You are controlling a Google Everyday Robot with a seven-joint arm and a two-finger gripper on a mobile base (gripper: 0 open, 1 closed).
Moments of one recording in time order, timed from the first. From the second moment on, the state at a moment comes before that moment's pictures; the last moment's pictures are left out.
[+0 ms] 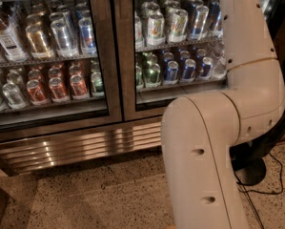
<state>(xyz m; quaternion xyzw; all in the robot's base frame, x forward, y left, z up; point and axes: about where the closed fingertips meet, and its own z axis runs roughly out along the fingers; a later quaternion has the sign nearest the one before) 0.716 0.049 1.049 -0.60 0.59 0.31 0.44</state>
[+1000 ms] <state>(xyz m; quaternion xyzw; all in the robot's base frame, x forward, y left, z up) 0.716 0.048 1.049 -0.60 0.59 0.31 0.44</state>
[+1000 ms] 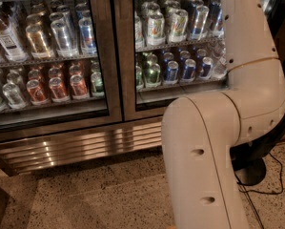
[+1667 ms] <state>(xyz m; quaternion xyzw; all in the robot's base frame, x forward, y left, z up) 0.717 0.047 1.049 -0.60 0.59 0.31 0.44</state>
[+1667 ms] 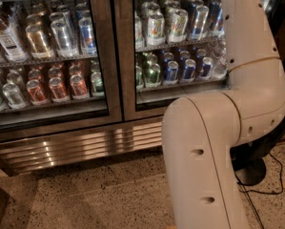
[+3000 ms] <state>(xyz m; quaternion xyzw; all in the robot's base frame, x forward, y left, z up) 0.717 0.046 1.049 -0.60 0.59 0.31 0.44</state>
